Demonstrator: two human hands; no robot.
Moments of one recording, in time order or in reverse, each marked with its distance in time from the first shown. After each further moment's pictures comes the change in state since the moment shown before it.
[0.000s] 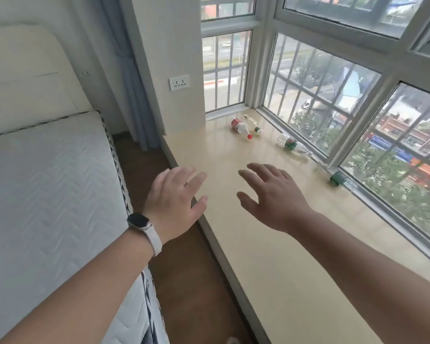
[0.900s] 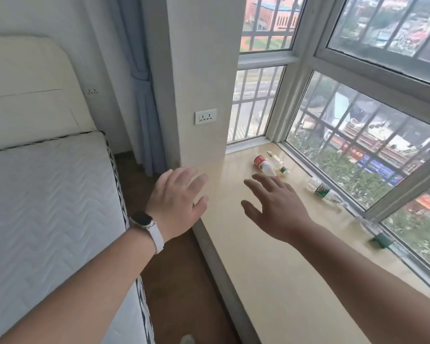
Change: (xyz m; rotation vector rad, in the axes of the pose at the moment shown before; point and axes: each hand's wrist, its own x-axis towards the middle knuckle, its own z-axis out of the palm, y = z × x) left_hand 0.154 -0.249 0.055 -0.030 0.055 -0.024; right_hand 0.275 -0.042 0.070 -0.027 -0.011 0.032
